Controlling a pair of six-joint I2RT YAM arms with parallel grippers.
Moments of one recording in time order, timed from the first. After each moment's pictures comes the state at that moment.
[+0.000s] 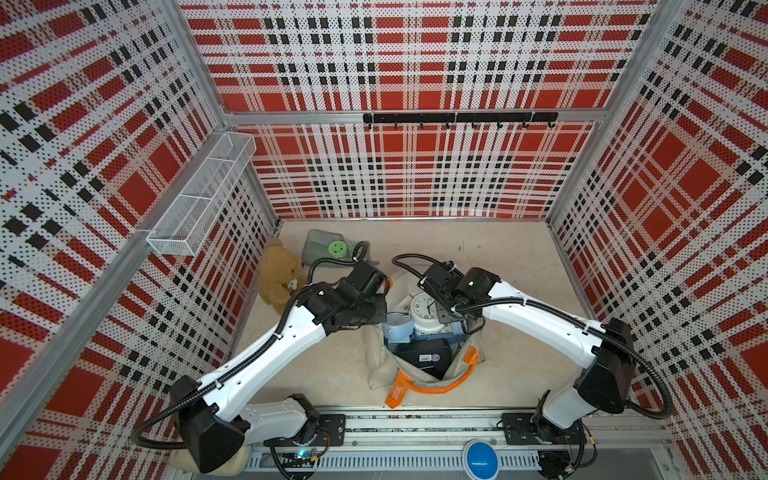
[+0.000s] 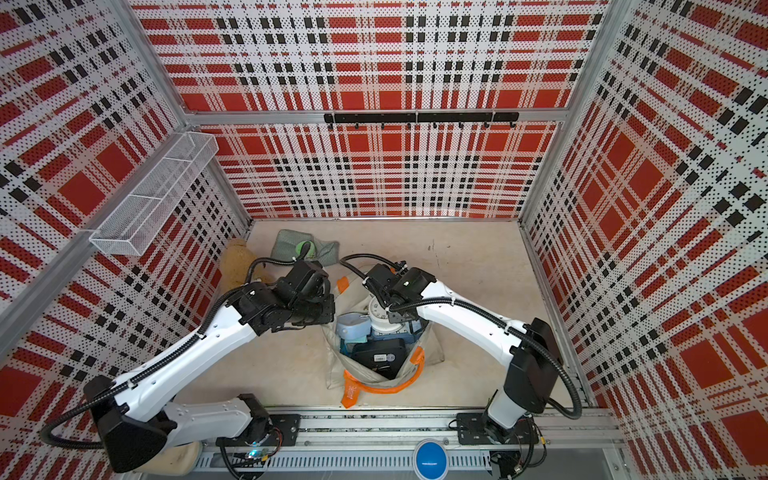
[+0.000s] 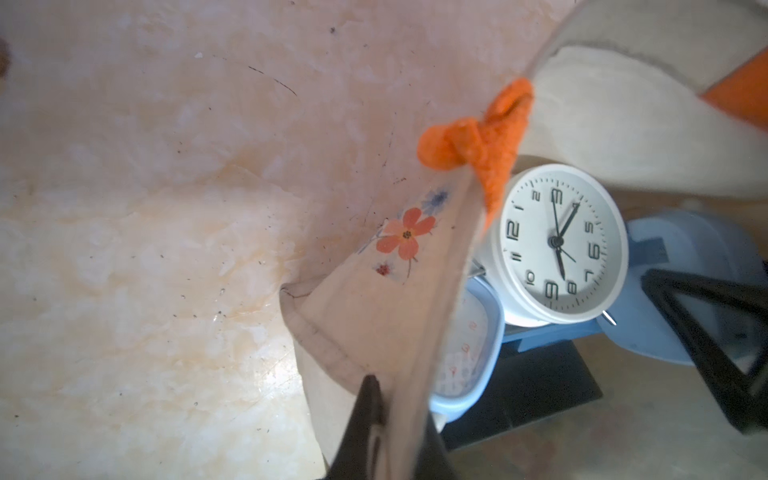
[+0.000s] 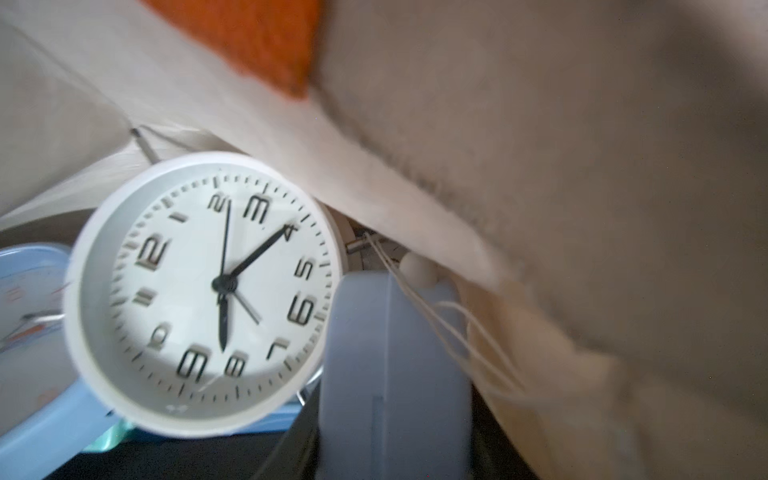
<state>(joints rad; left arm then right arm) -0.68 1.23 1.20 -1.00 -0.09 -0.69 0.91 1.58 1.47 -1.19 0.39 0.68</state>
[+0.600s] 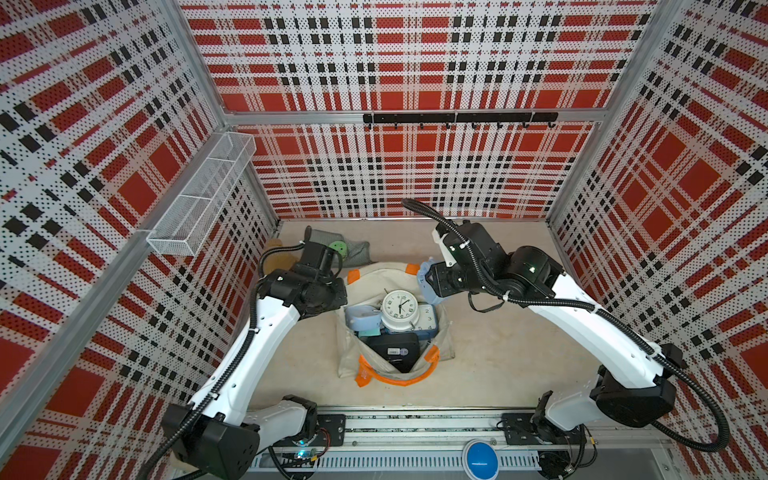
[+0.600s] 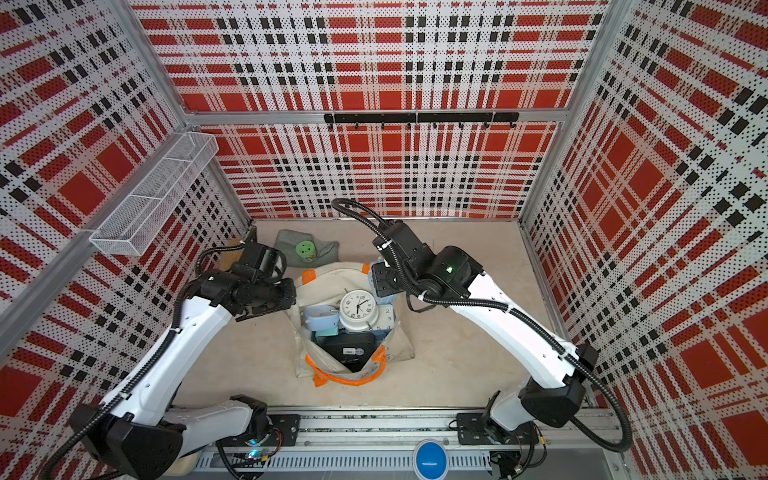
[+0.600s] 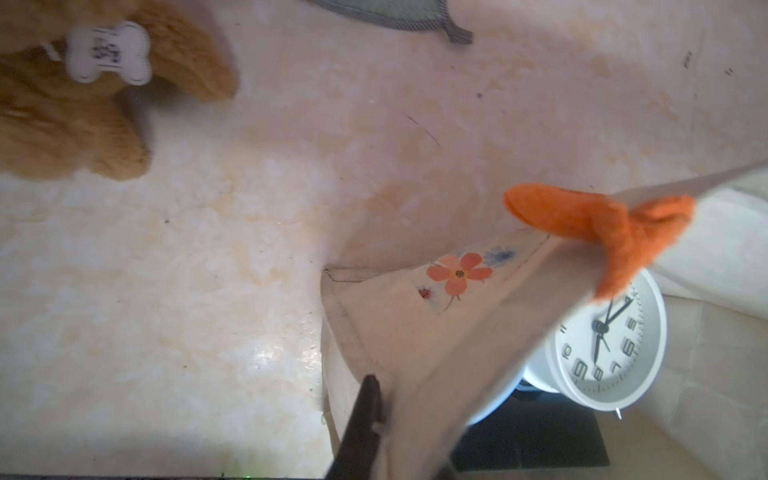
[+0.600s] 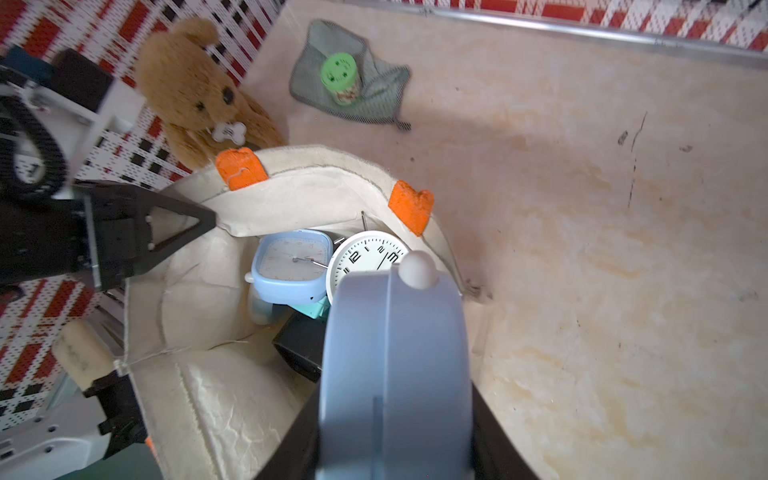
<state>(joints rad) -0.24 1.19 1.26 -1.15 -0.02 -0.49 0.91 1.50 1.87 -1.14 0.17 0.47</state>
